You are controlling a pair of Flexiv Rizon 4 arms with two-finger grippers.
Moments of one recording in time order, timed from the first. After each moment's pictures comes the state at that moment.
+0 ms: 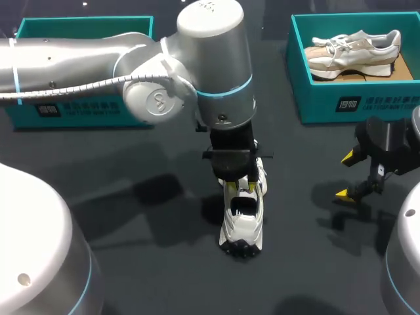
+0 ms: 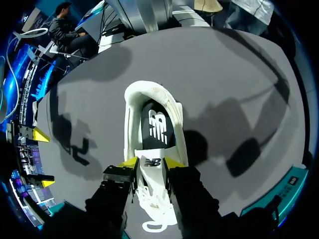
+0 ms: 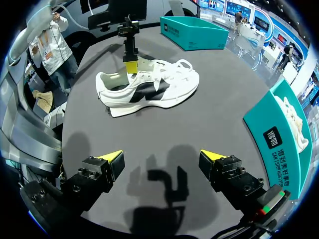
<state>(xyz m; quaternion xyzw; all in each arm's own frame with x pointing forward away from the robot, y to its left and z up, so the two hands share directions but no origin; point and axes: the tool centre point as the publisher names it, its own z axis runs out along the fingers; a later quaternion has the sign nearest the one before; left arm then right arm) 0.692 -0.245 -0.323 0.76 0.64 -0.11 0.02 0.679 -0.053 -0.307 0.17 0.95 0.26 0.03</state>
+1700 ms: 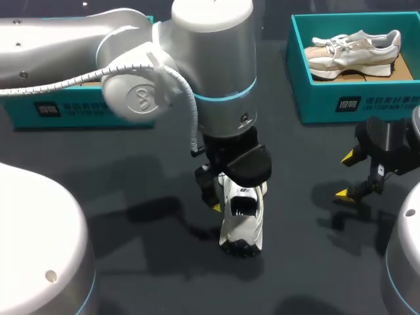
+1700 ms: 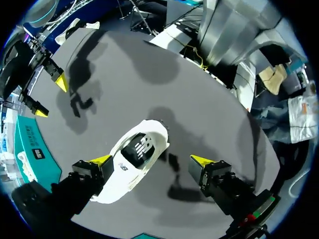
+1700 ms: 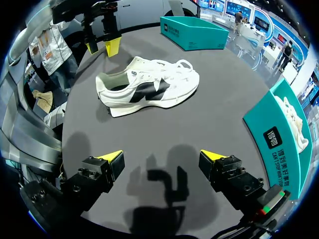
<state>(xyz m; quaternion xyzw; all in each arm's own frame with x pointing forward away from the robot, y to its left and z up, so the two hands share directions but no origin) 0.636 -0.214 -0.268 0.43 0.90 -0.07 -0.02 0.679 -0.053 -0.307 0.17 0.95 0.26 0.03</state>
